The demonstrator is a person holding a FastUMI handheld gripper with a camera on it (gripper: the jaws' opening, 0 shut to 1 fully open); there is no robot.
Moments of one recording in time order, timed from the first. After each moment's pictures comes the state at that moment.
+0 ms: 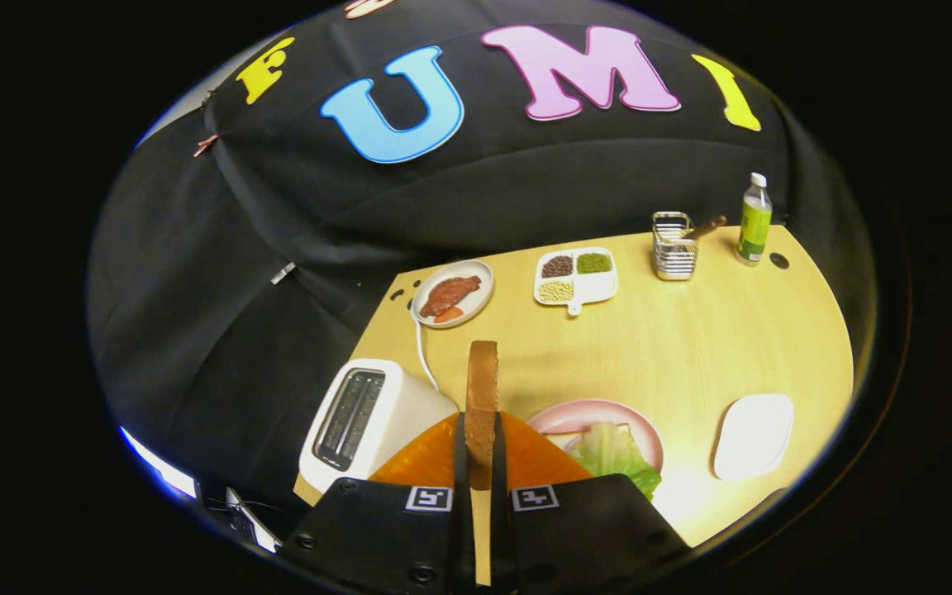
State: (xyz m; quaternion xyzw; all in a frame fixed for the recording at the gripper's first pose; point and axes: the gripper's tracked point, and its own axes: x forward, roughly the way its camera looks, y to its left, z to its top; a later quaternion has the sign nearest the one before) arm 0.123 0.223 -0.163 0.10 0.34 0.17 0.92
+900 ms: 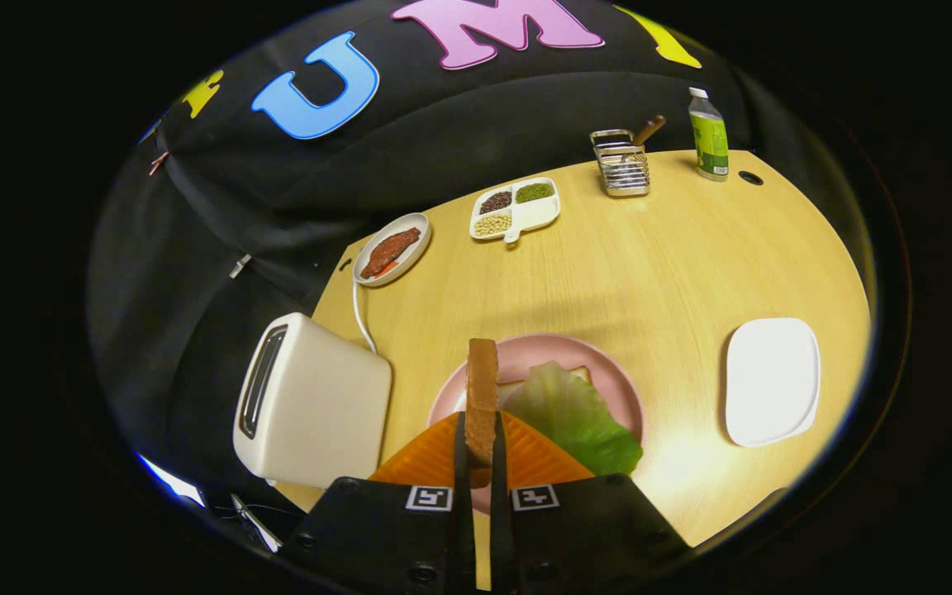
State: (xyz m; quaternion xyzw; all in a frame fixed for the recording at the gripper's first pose) arm 0.124 0.171 -0.270 0.14 0.40 0.13 0.90
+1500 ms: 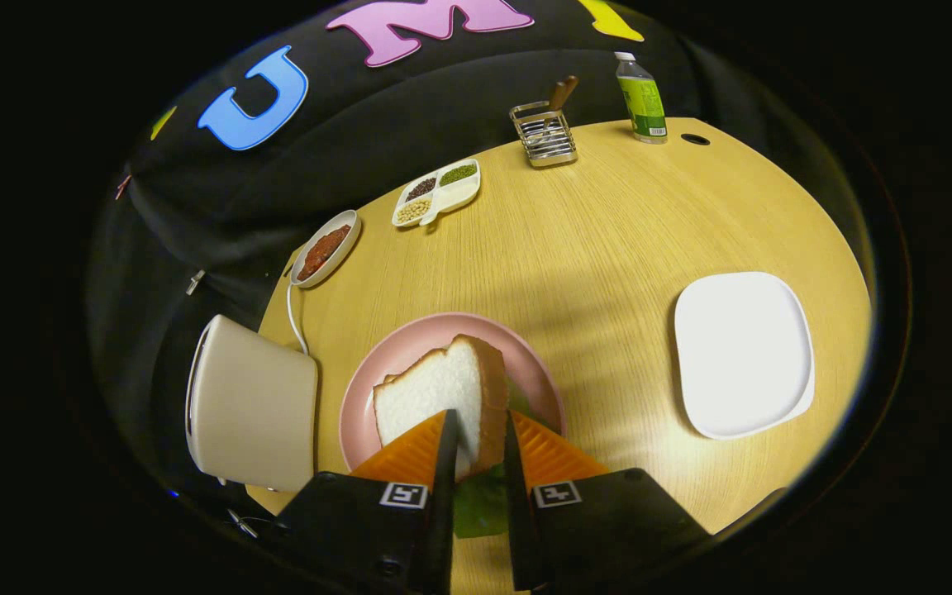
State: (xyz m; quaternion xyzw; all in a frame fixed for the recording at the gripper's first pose) arm 0.122 0.118 -0.325 0.16 0.41 0.07 0.90
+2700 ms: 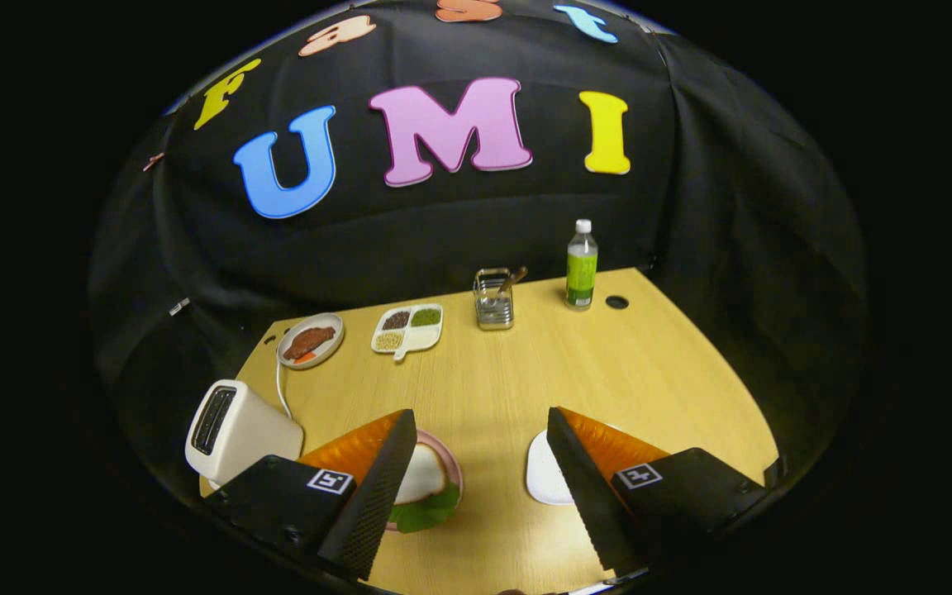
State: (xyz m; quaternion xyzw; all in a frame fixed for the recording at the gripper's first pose) arm 0.113 0.020 -0.112 0.04 0.21 -0.01 0.98
